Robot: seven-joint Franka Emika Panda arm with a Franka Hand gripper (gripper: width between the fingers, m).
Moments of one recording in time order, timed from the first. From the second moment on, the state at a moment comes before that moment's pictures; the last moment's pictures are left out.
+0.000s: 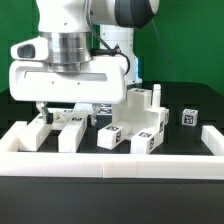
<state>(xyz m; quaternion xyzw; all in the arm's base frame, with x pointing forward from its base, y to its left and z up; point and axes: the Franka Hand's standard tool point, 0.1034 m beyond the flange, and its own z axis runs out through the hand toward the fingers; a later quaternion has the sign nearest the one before) 0.537 -0.116 0.036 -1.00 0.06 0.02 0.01</state>
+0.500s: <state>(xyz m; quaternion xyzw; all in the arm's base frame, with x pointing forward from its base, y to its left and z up) 0.532 -0.117 0.027 -1.00 0.06 0.03 0.01</state>
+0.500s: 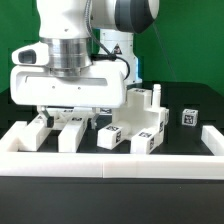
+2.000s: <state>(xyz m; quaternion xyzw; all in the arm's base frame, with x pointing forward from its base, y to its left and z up) 0.529 -0.115 0.014 -1.00 0.06 0.04 0.00</state>
